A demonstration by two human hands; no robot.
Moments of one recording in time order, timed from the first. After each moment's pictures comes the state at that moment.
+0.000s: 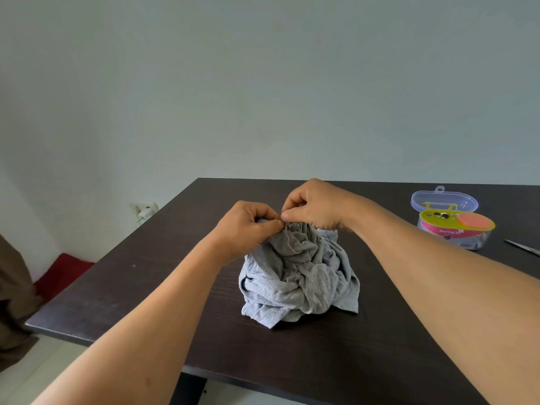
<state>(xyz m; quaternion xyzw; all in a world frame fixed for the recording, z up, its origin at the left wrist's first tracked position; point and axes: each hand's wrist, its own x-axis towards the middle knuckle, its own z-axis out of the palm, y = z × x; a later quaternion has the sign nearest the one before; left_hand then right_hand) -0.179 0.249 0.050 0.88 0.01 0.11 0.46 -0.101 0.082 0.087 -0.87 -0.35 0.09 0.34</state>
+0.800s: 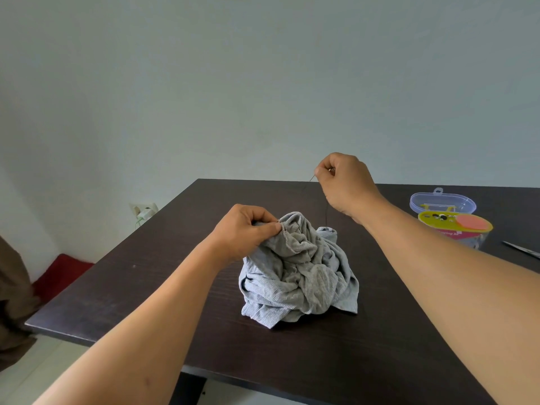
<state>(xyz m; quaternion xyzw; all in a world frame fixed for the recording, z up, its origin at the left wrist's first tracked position) -0.180 0.253 0.046 0.88 0.02 0.11 0.47 -0.080 0.065 0.090 -0.86 -0.21 -0.16 0.43</state>
